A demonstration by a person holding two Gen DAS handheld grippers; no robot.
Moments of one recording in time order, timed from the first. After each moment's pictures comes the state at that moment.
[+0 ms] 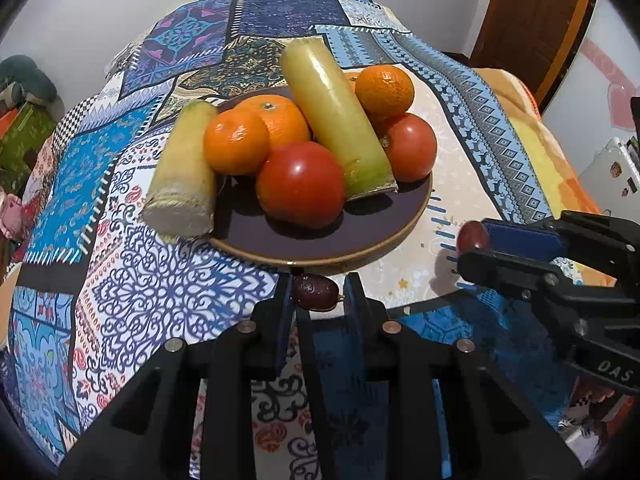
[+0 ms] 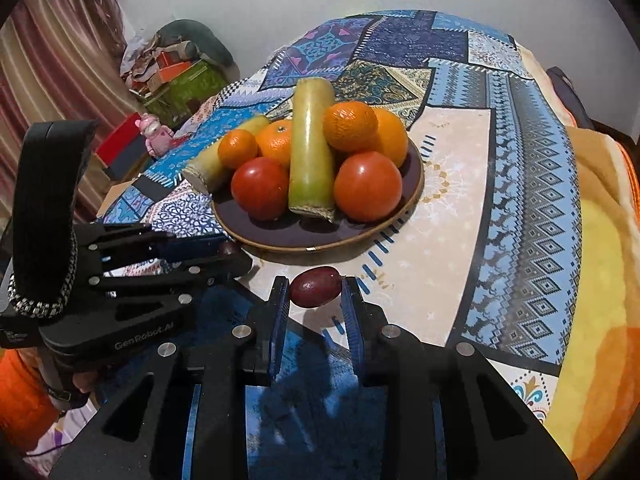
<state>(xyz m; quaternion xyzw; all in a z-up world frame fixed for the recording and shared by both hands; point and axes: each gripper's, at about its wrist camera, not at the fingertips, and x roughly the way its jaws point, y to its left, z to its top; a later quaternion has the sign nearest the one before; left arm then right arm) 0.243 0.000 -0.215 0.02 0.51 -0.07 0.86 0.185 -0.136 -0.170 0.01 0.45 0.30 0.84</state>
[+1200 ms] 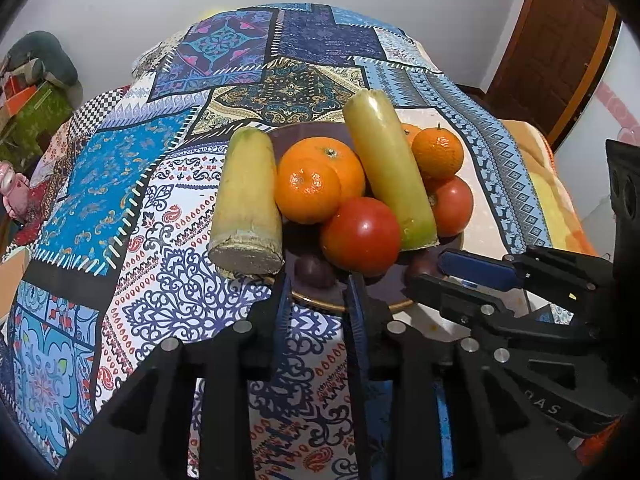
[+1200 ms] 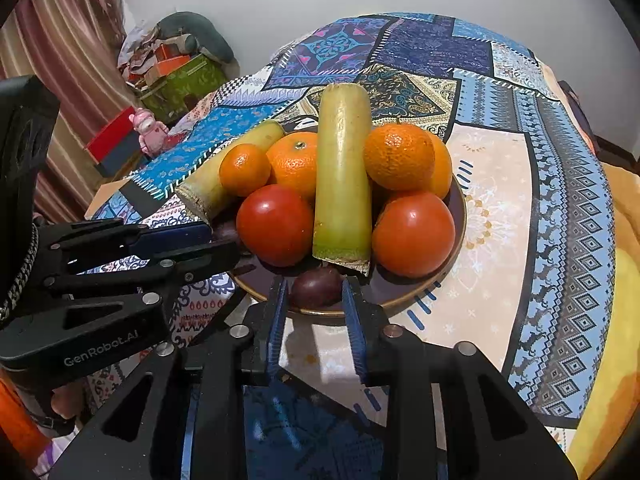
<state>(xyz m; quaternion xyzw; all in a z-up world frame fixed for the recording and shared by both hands) 0.259 0.032 -0.197 -0.02 0.48 -0.04 0.87 0.211 -0.096 -0.177 -0.02 0.45 0.30 0.84</state>
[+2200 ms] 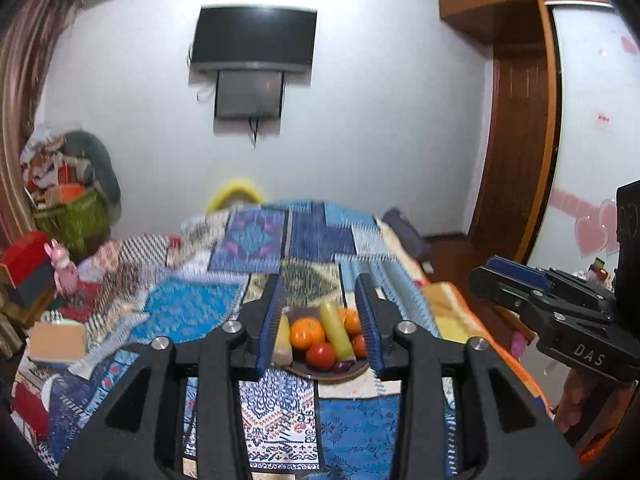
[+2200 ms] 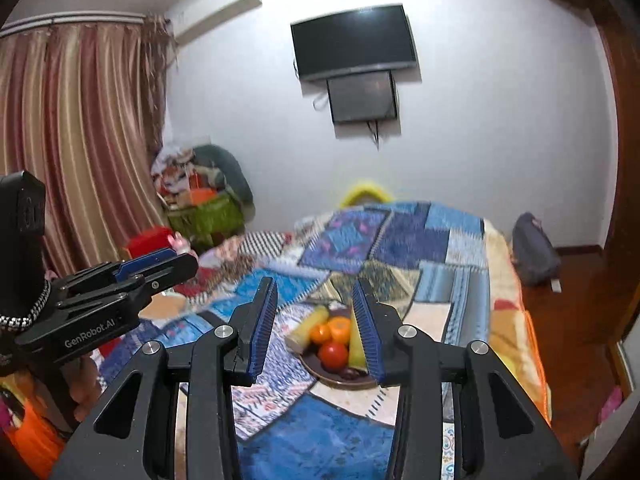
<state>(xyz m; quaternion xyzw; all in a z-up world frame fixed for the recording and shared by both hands) 0.070 0.033 0.021 -0.03 0.18 -0.03 0.98 0.057 -0.151 0.025 0.02 0.18 0.28 0.94</state>
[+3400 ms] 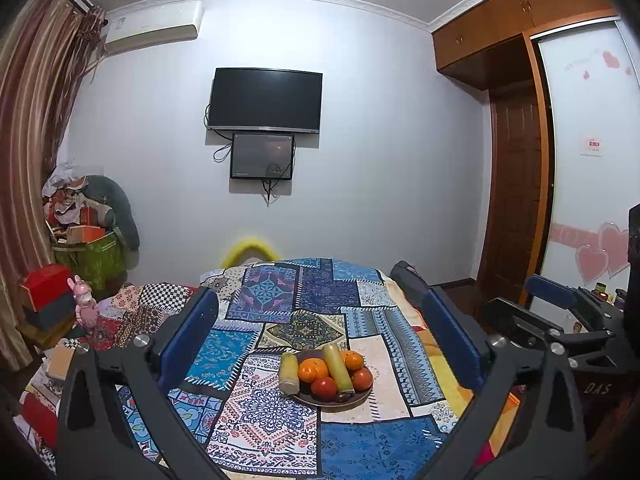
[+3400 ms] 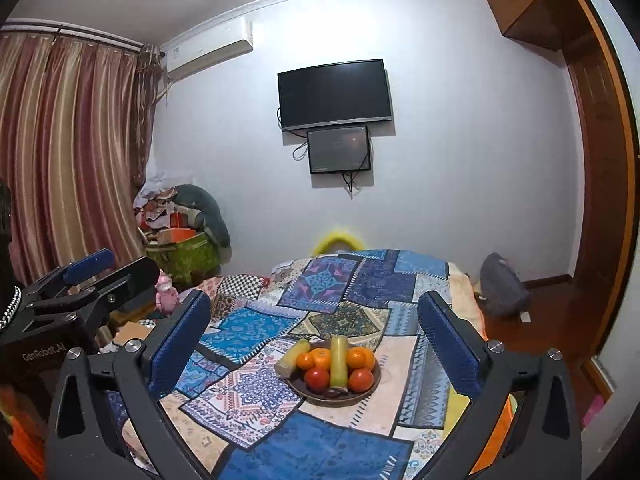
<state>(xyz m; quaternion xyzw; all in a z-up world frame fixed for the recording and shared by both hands) -0.001 0.022 0.047 -0.02 0.08 0.00 1.00 0.003 -0.161 0.042 0.02 0.10 0.23 0.97</state>
